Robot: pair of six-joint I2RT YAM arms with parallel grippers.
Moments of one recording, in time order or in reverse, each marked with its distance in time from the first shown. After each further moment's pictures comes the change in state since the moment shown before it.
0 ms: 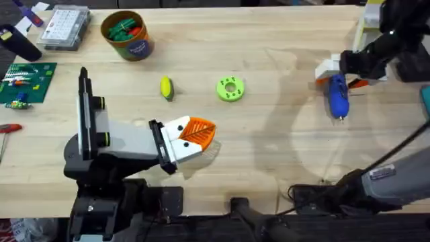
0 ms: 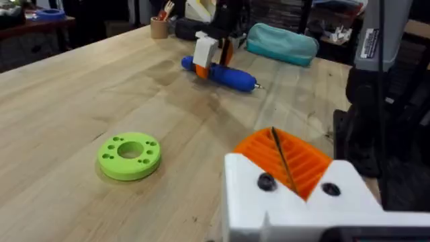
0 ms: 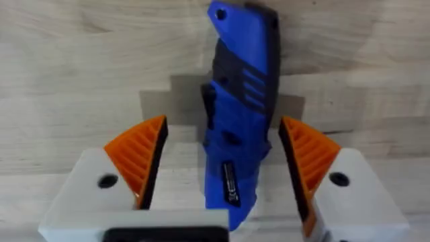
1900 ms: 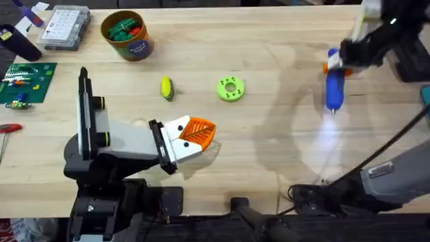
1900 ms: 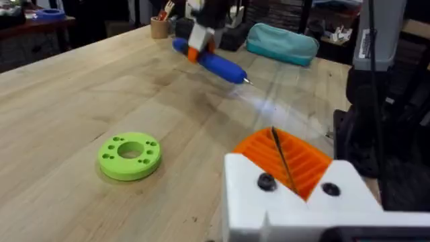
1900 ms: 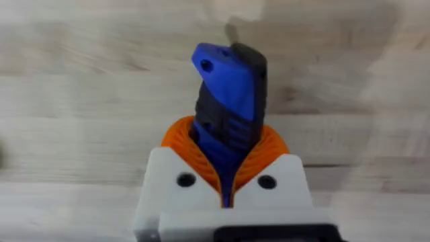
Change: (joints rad) left arm 0.000 0.000 0.000 0.000 0.000 0.000; right arm 0.005 0.067 0.124 -0.007 -0.074 -0.023
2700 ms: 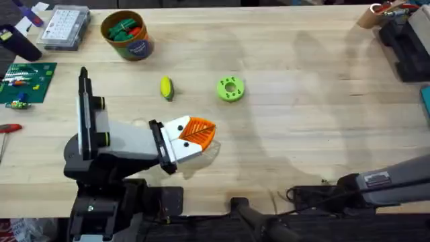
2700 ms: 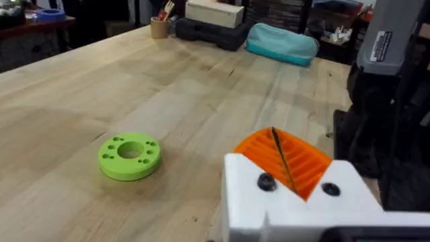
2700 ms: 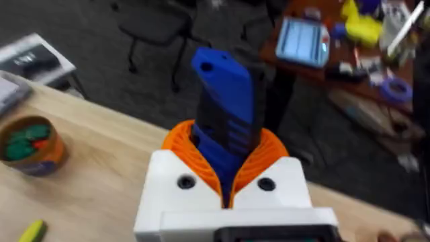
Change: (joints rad) left arm 0.000 0.000 0.000 0.000 0.000 0.000; right arm 0.280 -0.141 0.893 0.062 -0.152 0.008
